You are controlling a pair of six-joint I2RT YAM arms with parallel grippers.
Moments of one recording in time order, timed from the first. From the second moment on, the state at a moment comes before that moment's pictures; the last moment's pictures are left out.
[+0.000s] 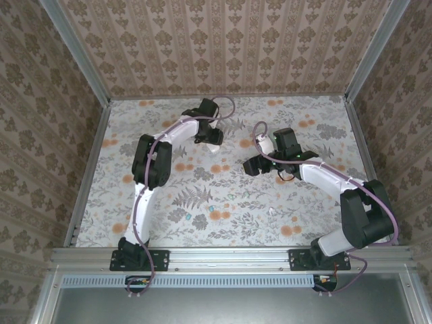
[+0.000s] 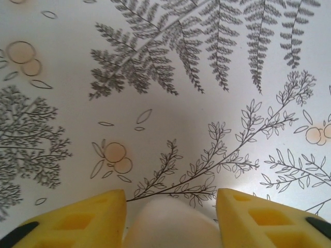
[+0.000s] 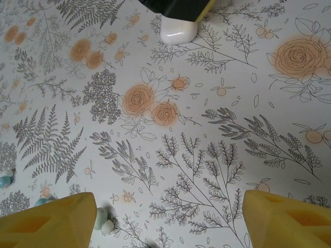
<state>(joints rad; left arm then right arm) -0.52 2.36 1.94 -0.73 0.09 -0.16 0.33 1.48 0.88 -0.23 -0.45 0.00</state>
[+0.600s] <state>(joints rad) -0.55 2.17 1.62 -0.64 0.16 -0.25 0.36 1.48 0.82 -0.19 -0.43 0.06</state>
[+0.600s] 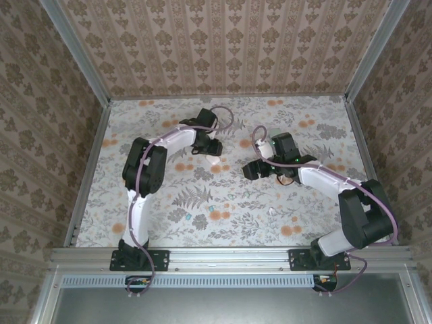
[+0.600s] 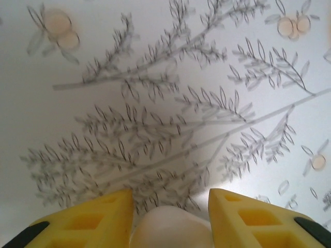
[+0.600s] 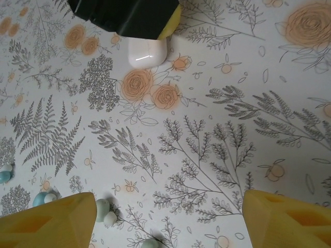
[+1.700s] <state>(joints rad) -0.40 1.47 0.95 -0.31 0.13 -0.50 0.58 1.86 0.92 0.15 -0.30 -0.21</state>
